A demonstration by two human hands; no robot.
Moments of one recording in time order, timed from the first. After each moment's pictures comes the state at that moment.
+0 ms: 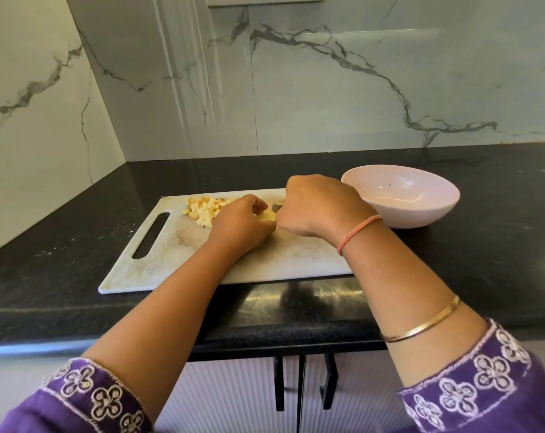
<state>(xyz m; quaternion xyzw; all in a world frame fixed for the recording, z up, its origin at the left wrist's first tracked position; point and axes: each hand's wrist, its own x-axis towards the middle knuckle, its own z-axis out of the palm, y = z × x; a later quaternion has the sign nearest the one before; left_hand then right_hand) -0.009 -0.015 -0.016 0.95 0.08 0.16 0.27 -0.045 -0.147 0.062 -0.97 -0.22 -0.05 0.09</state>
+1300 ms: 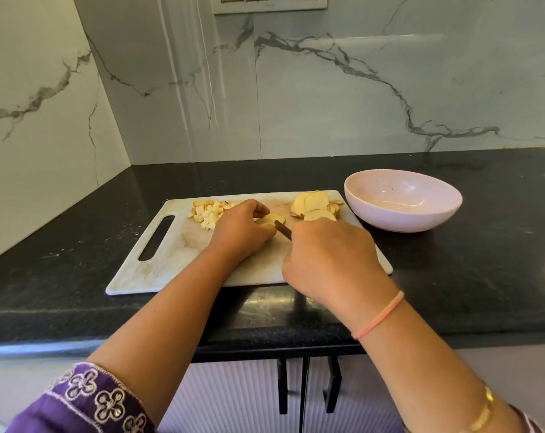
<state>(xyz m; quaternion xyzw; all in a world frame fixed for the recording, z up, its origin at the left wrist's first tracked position) -0.007 -0.007 -0.021 0.93 0.07 0.17 0.32 -0.089 -0.160 0.036 -0.96 -0.24 -0.12 0.08</state>
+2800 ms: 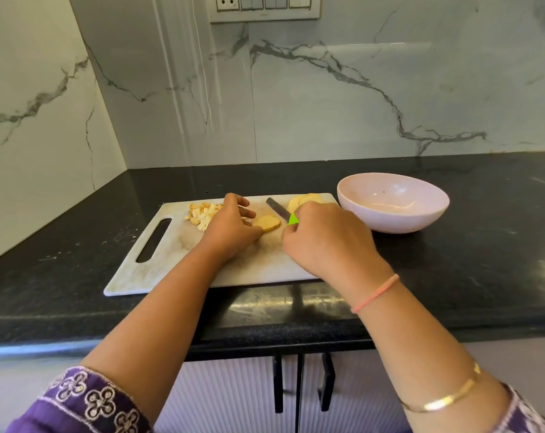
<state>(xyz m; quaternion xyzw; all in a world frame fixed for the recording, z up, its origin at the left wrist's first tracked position) -0.015 0.000 -0.017 0.89 0.09 0.13 0.42 -0.079 -0.166 0.040 -0.96 -0.19 -0.13 0.17</state>
